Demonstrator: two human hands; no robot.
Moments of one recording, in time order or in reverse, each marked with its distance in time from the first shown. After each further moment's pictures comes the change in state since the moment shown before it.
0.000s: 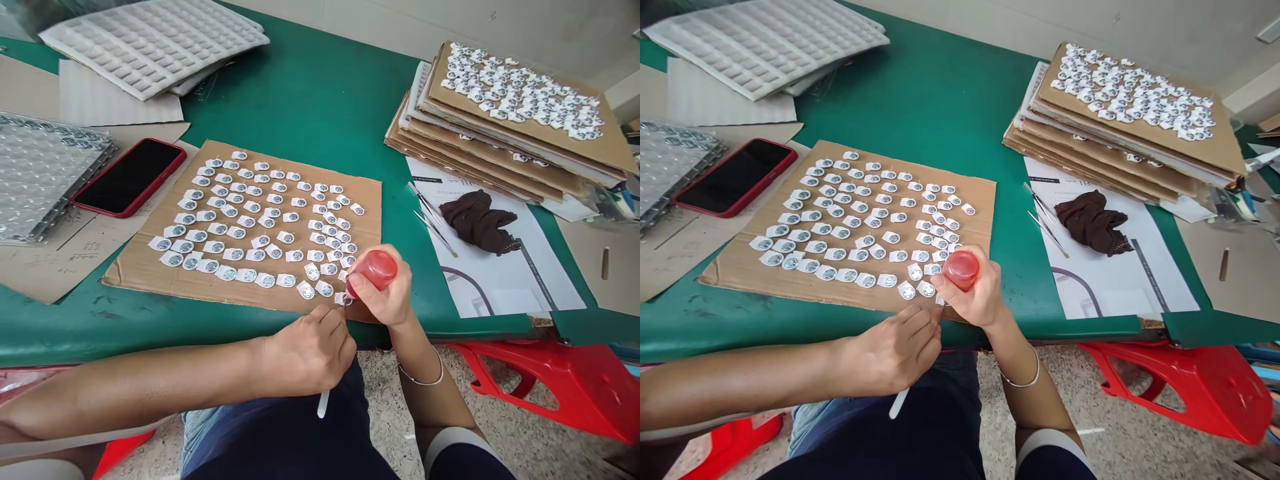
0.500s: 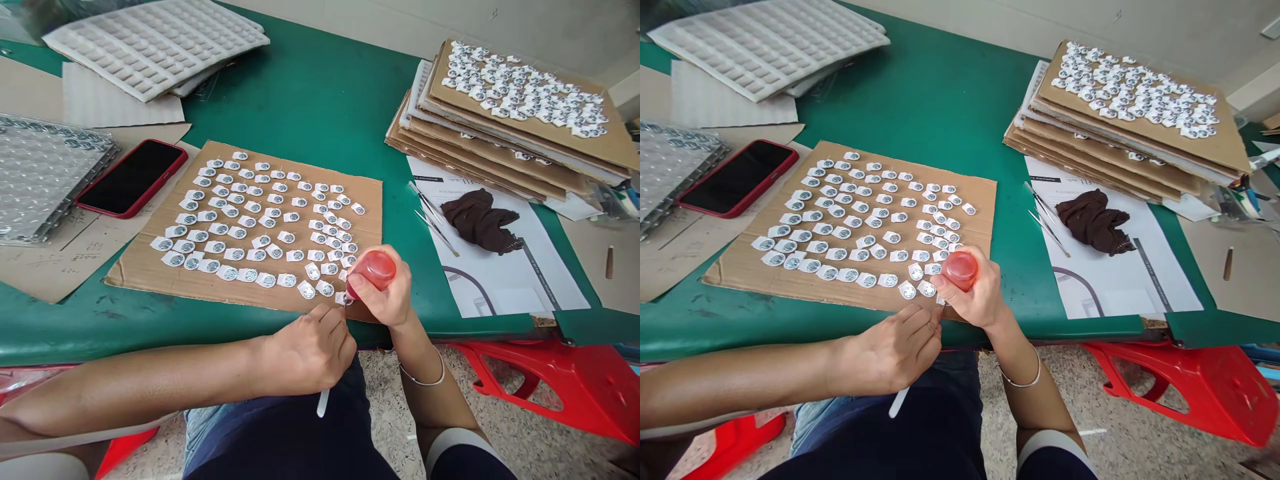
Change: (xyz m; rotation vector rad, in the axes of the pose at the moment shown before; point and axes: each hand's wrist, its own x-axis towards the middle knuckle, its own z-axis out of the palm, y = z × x) left_hand 0.001 -0.001 -0.002 -0.005 -0.005 -0.003; right_hand -0.002 0.002 -0.001 -0.010 -0.025 0.005
